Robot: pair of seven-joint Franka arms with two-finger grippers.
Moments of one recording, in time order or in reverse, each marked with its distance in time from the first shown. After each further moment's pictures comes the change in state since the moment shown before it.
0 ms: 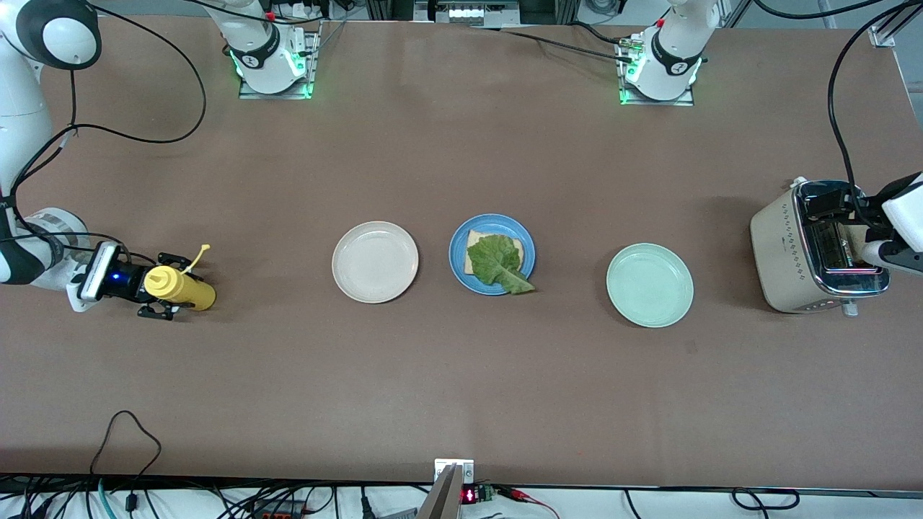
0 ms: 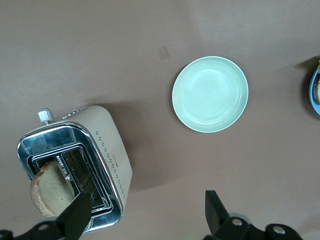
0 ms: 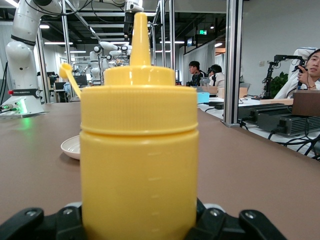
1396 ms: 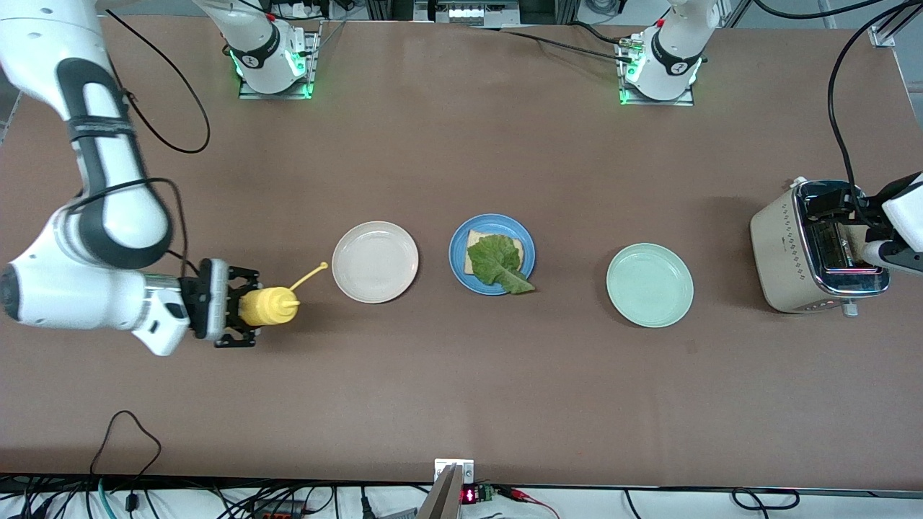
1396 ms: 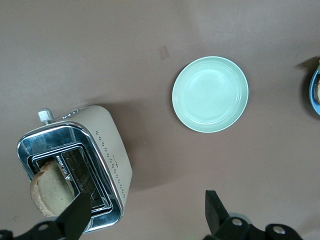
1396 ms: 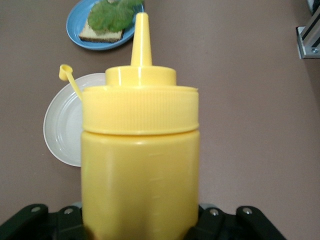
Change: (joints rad) left arm 0.000 0.000 0.000 0.000 0.000 0.000 -0.001; right arm 0.610 -0.398 0.011 0.075 -0.726 0.390 0.830
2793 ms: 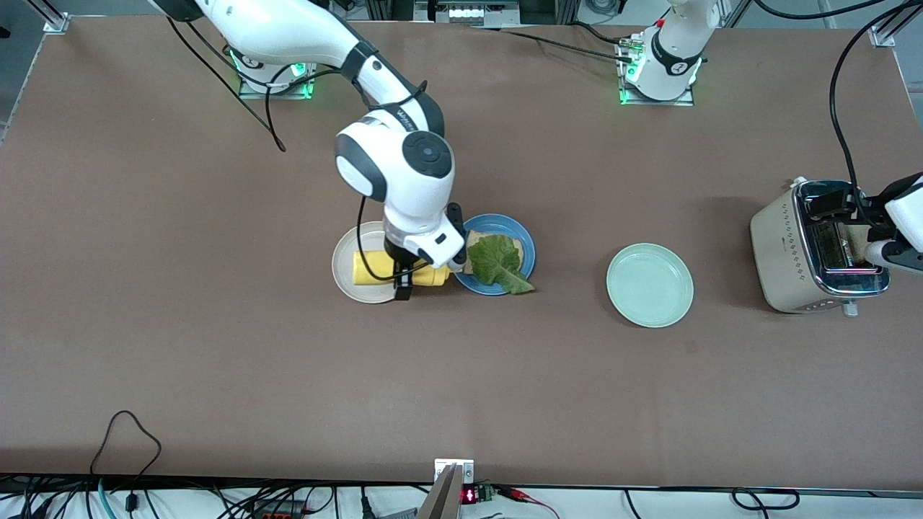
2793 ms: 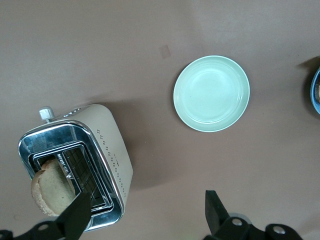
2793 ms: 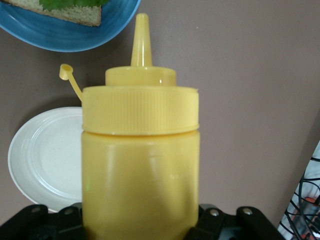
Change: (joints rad) left arm 0.003 0.000 0.003 0.000 0.000 -0.002 0.000; right arm 0.595 0.060 -0.007 0.065 -0.882 0.009 0.852
